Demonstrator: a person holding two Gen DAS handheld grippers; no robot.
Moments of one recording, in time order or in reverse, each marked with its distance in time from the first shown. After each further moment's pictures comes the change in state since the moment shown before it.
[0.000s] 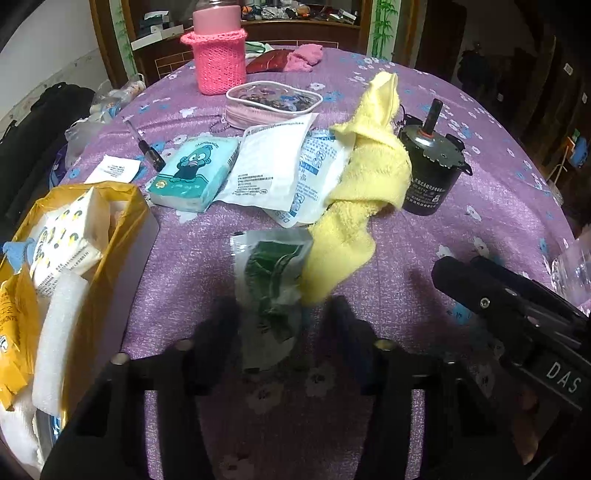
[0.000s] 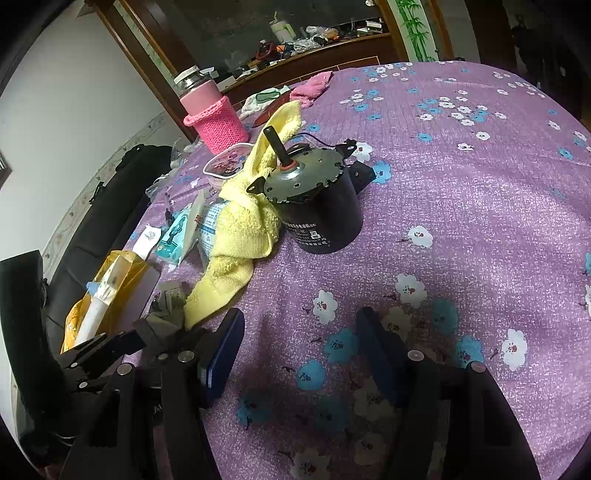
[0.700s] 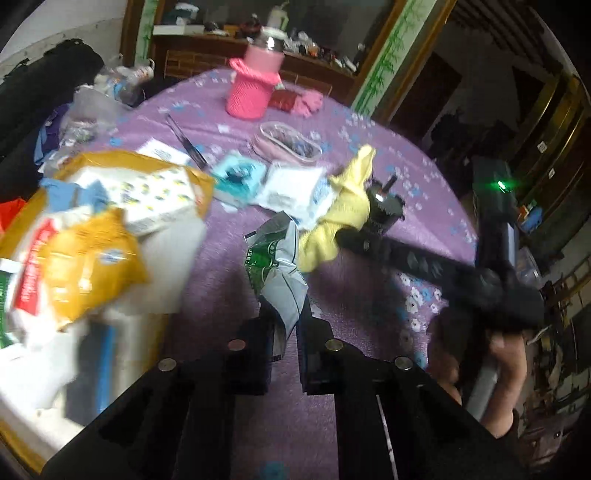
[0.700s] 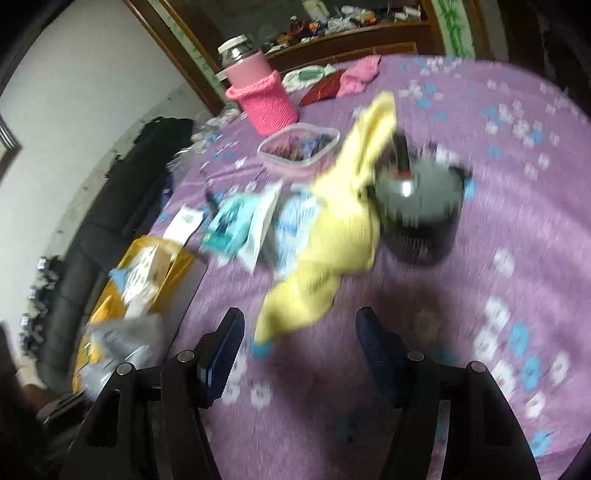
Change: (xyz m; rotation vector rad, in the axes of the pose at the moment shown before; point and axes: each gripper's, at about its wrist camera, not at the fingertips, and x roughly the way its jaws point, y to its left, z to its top) left arm -0.096 0.075 -0.038 -0.196 -0.101 -0.265; right arm 0.018 0.057 0.031 -0.059 0.105 0.046
